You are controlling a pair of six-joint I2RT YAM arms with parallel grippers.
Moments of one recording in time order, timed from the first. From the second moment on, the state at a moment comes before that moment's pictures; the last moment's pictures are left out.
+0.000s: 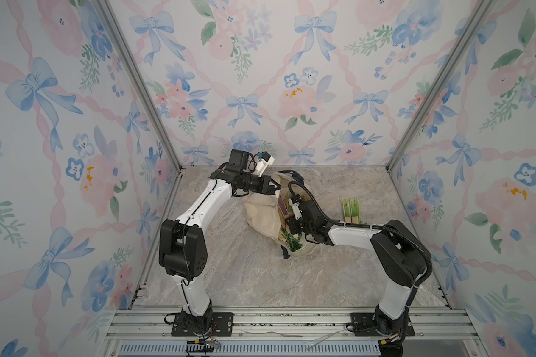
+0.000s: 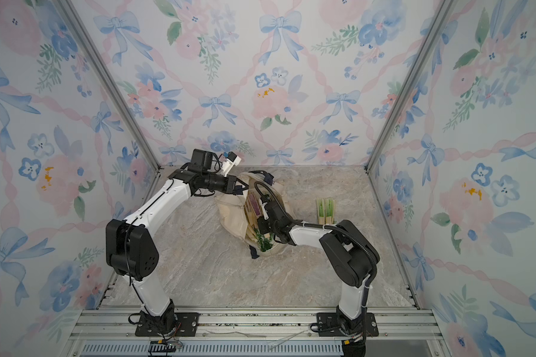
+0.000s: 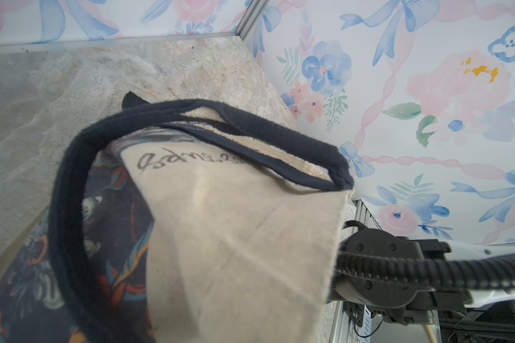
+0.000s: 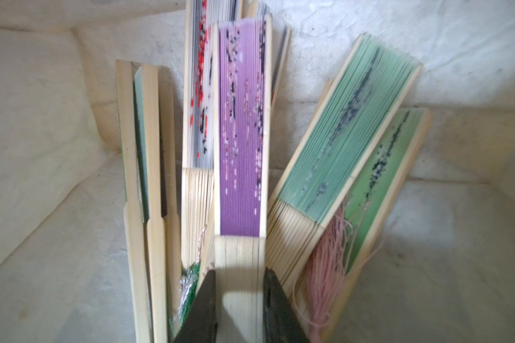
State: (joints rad) left arm -0.30 1.81 1.63 -0.59 0.82 -0.09; right arm 0.68 1.84 1.00 0.16 0.00 0.27
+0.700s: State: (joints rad) left arm -0.30 1.81 1.63 -0.59 0.83 -0.09; right arm 0.68 1.74 0.80 0.34 -0.10 0.25
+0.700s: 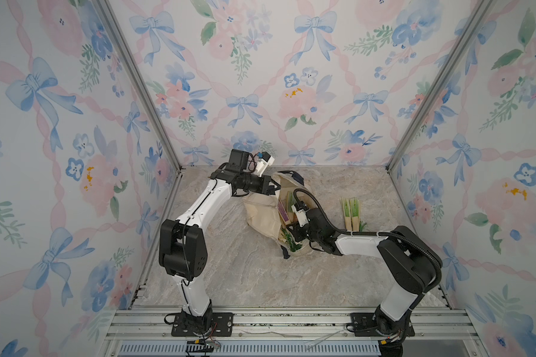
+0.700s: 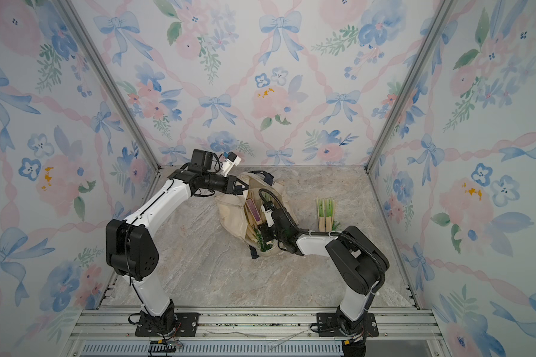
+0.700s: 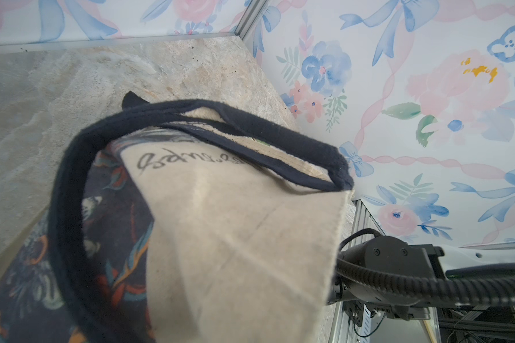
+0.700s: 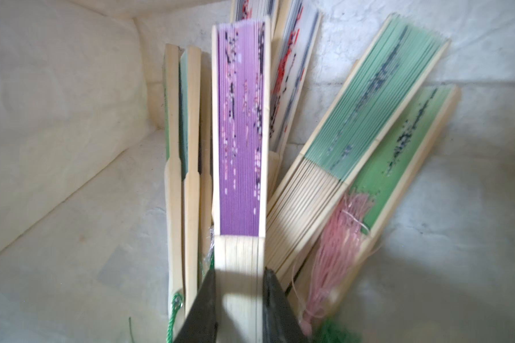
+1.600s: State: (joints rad) left arm -0.26 1.82 1.64 -0.59 0.85 -0.10; right arm 0.68 1.40 0.61 0.28 -0.16 0.15
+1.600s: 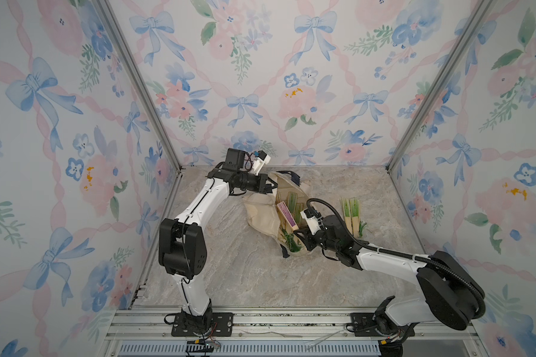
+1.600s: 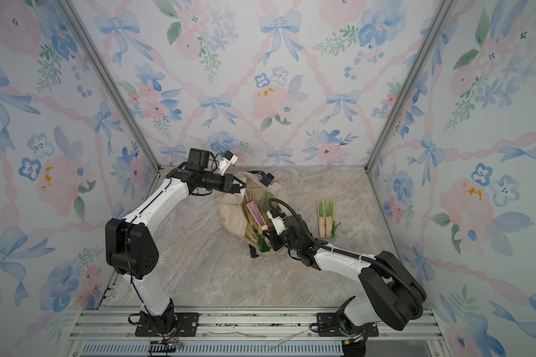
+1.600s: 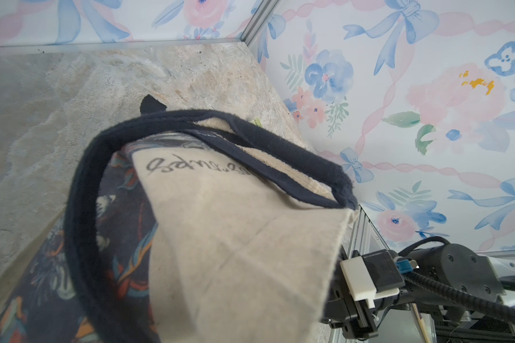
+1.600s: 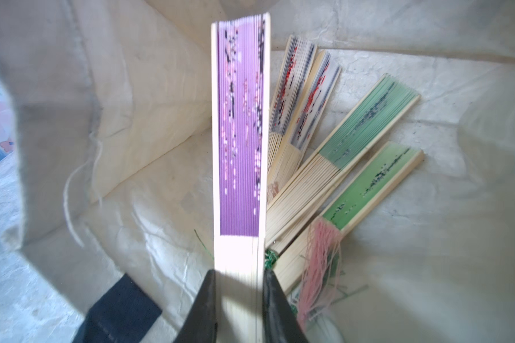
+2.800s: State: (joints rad) left arm -0.25 1.85 1.67 -0.59 0.85 -0.12; right arm 0.30 0.73 0.71 -0.22 -0.28 0.20
